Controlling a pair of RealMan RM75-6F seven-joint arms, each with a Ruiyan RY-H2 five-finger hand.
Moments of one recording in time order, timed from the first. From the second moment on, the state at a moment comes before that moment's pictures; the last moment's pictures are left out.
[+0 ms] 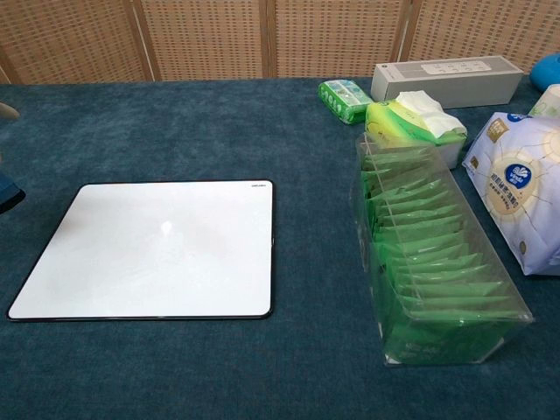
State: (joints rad) left arm -0.49 -1.16 0.09 -1.39 1.50 1.11 0.09; right arm -0.10 -1.21 0.10 -1.53 -1.50 1.66 -0.01
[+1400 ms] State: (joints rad) left arm -0.10 -1.06 0.06 -1.57 1.53 1.63 -0.10; right arm 0.06 -1.14 0.14 -1.58 -1.51 1.51 -0.14
